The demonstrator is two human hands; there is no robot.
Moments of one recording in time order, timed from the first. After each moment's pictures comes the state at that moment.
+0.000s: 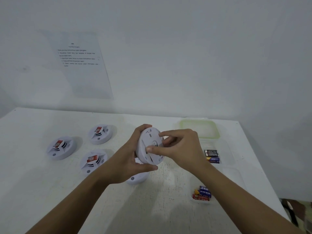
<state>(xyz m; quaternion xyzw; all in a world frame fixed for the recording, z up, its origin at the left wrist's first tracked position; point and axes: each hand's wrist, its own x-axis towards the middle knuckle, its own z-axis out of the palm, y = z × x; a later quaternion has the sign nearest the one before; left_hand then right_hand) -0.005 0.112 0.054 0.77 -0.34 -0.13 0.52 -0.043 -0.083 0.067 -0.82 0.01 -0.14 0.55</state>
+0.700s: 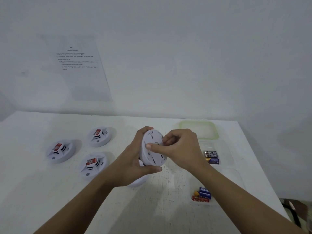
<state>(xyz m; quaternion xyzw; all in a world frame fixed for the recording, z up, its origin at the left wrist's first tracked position) -0.008 0.099 0.055 0.79 -0.34 -0.11 0.50 -0.038 -0.083 0.068 -0.84 0.06 -0.13 0.53</state>
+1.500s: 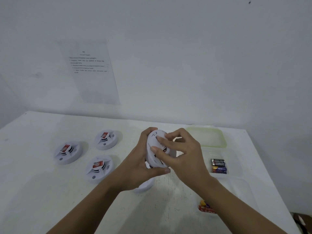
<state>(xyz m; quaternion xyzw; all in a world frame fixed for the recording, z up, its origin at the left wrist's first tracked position) -0.005 0.098 0.055 0.79 -0.31 -0.07 0.53 -0.038 -0.068 0.052 -0.82 -0.09 -0.29 0.48</state>
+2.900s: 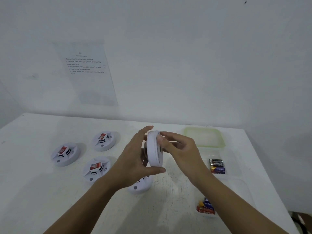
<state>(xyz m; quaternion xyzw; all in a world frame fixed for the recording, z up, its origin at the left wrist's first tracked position) 0.011 0.104 0.045 0.84 -0.30 -0.02 0.46 -0.032 -0.077 0.065 -0.74 0.01 -0.09 0.66</state>
